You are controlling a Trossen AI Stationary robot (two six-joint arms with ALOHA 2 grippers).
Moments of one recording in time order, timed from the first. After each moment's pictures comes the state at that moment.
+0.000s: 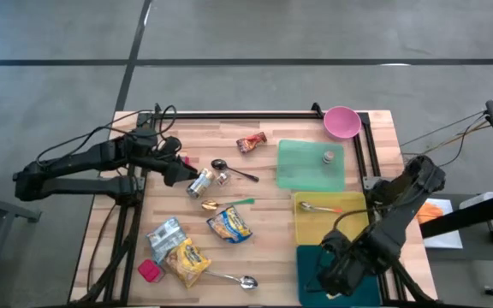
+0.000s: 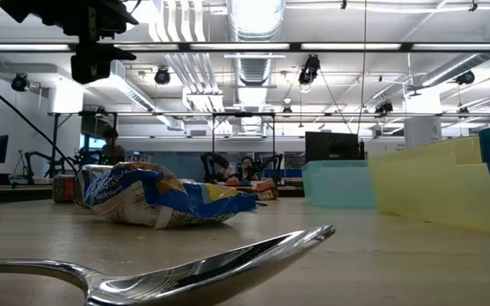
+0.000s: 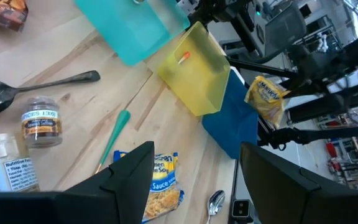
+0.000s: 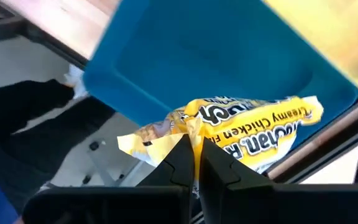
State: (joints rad) left arm 0.28 0.74 0.70 -0.46 0.38 -0.74; right arm 0.81 1.70 1.68 -1.37 -0.15 1.81
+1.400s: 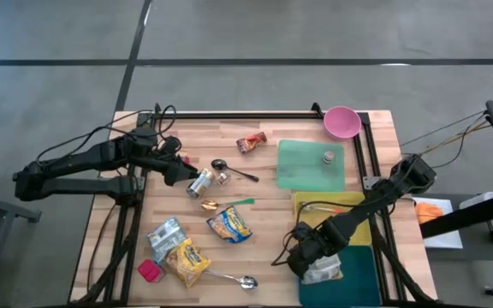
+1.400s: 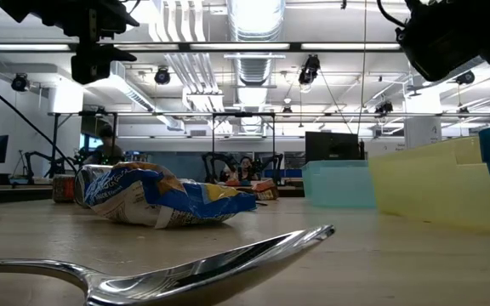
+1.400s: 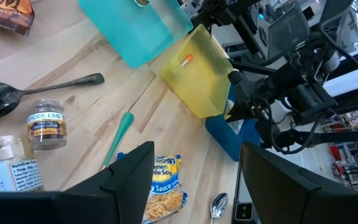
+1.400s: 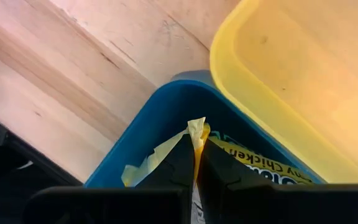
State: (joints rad) left arm 0.28 0.74 0.70 -0.46 0.36 -0.73; right arm 0.60 1.73 1.16 -0.75 -0.08 1.56
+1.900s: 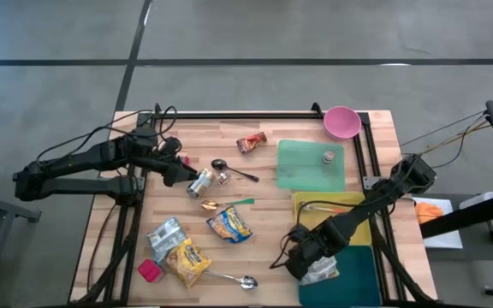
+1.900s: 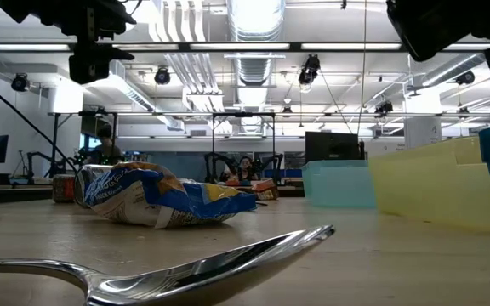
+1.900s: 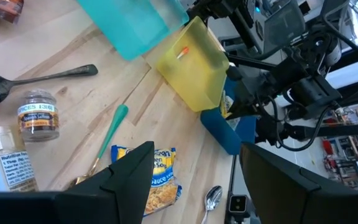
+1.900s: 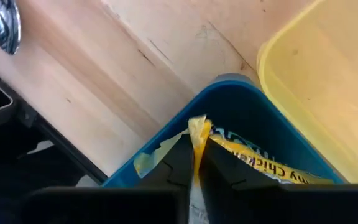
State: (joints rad) left arm 0.28 0.74 0.70 -0.47 0.39 -0.74; right arm 0.60 1.73 1.21 -0.74 -0.08 1.47
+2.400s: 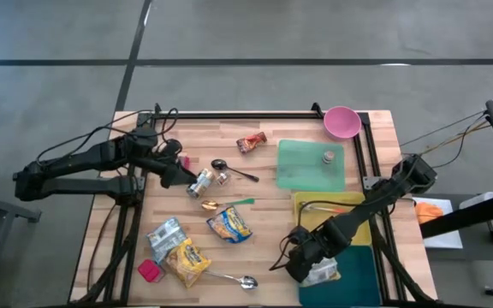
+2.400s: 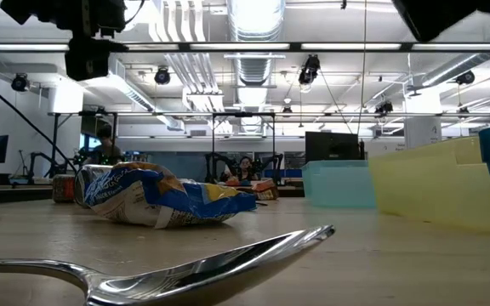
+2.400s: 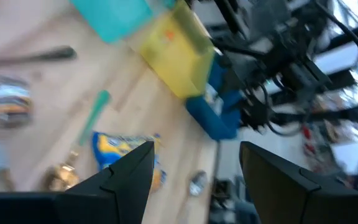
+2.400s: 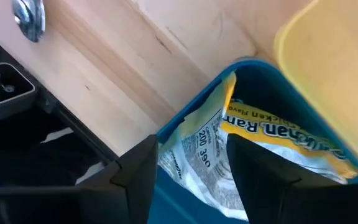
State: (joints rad) left arm 0.27 0.74 0.70 -0.46 0.51 -0.77; right arm 0.61 1.73 1.26 -0.79 -0.10 1.48
